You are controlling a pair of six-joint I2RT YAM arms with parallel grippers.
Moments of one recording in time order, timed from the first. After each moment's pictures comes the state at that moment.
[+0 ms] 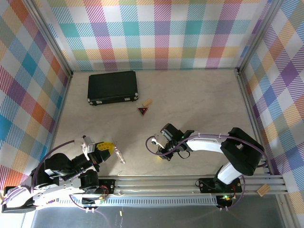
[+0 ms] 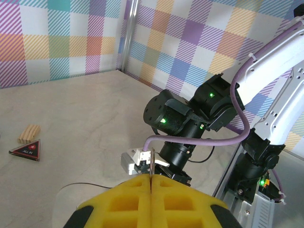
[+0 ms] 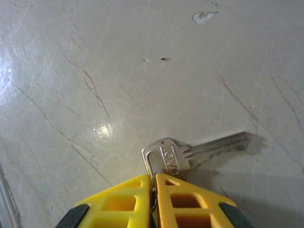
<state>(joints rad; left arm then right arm) -1.27 0.02 0.63 -0.68 -0.33 -0.27 0.92 1.56 0.71 -0.27 -0.33 -0.08</state>
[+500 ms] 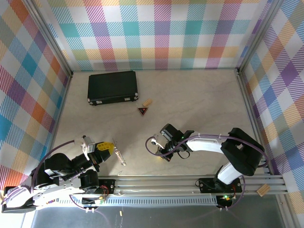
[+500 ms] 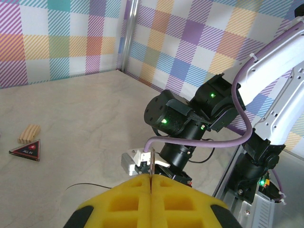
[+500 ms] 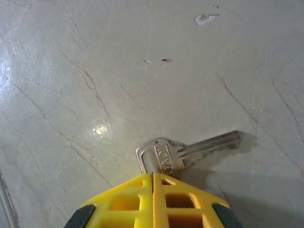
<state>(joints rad) -1.27 0.02 0.63 -0.68 -0.33 -0.27 0.93 1.55 0.71 -0.27 -0.32 -0.08</state>
